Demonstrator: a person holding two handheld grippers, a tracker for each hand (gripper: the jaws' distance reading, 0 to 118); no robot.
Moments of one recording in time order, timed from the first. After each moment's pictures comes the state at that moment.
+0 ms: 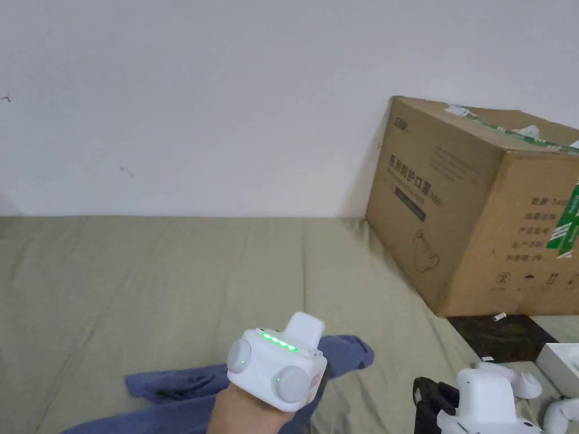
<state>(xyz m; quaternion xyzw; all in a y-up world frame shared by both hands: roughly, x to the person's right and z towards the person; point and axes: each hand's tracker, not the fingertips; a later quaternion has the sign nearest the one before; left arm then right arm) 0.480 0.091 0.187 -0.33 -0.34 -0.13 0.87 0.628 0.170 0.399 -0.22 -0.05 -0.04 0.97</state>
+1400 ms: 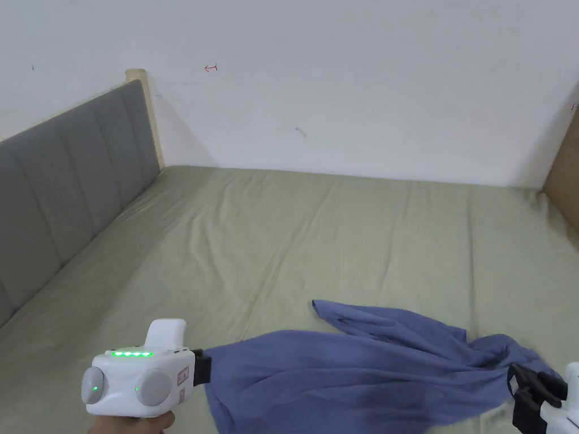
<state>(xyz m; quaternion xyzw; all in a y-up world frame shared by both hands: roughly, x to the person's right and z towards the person) 0.027 0.055 0.309 -0.40 0.01 0.04 0.92 0.506 0.146 0.418 -0.23 0.06 -0.02 0.97</state>
